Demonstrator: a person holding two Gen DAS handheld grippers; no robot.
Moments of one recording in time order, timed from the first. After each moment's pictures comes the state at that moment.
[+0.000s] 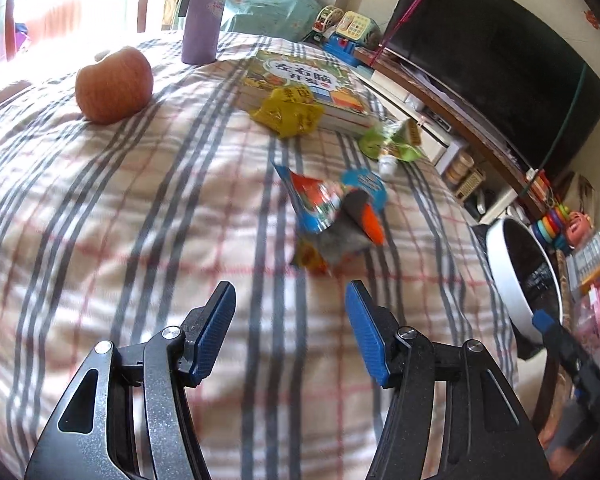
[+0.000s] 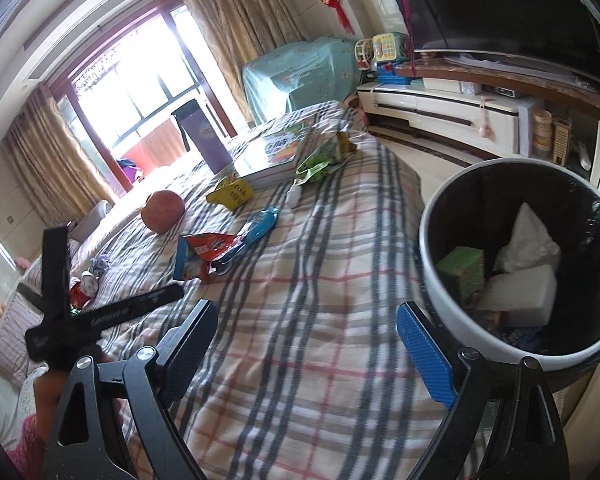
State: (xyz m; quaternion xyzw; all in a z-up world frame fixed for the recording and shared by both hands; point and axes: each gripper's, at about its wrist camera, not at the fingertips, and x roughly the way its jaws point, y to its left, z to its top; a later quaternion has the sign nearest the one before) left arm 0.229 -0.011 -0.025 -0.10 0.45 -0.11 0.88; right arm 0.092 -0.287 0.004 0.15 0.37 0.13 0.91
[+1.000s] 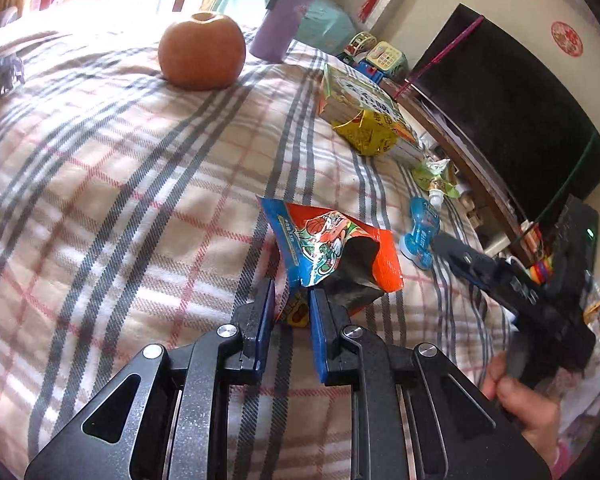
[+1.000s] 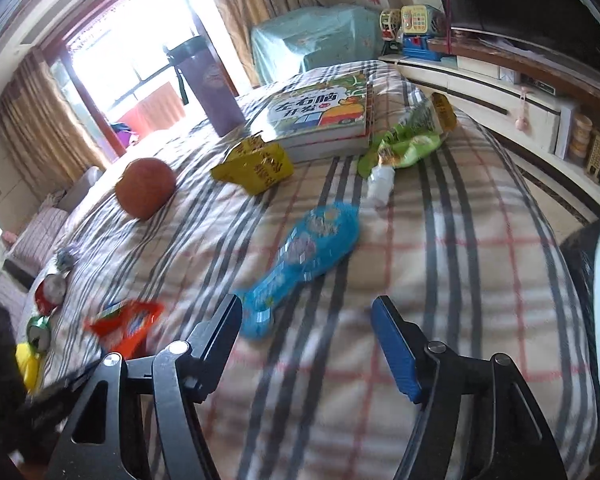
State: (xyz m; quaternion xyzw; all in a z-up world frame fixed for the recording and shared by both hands) left arm 0.212 0.073 -0.050 -0.20 0.42 -0.09 0.88; right arm 0.205 -0.185 -0.040 0.11 0.42 0.12 0.89
